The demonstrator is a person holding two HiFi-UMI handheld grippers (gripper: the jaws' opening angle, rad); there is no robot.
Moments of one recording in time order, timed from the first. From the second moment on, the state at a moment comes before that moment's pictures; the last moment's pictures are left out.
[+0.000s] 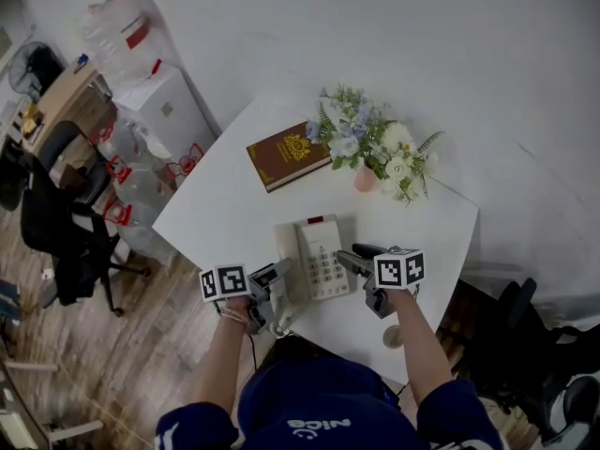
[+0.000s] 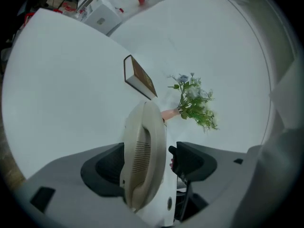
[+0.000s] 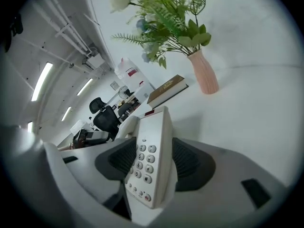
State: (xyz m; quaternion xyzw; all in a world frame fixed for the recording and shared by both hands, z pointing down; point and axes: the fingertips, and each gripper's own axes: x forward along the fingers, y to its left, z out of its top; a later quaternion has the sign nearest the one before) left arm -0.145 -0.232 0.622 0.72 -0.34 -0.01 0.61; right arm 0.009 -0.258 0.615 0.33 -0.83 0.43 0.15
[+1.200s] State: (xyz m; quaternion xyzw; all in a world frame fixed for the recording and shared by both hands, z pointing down) left arm -0.123 -0.253 0.651 0.74 -0.21 -0.01 0.64; right arm -0.016 -0.267 0.660 0.23 -0.77 0.57 0.17
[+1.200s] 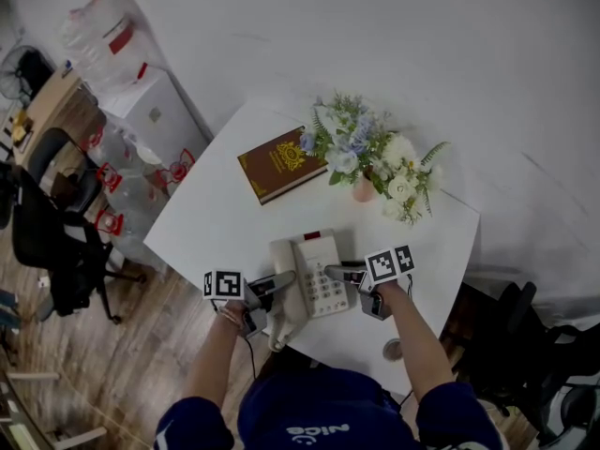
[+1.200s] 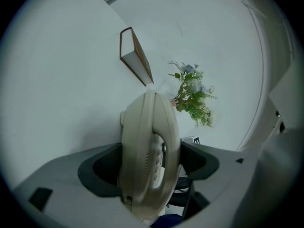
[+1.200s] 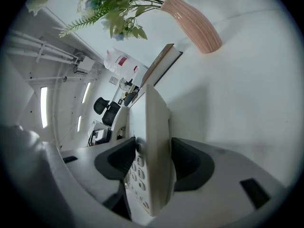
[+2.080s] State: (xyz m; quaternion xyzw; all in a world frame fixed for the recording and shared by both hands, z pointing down) left arm -0.124 -0.247 0.648 0.74 -0.22 -0.02 0.64; right arm -0.016 -0.259 0.658 0.24 -0.76 0.58 0.15
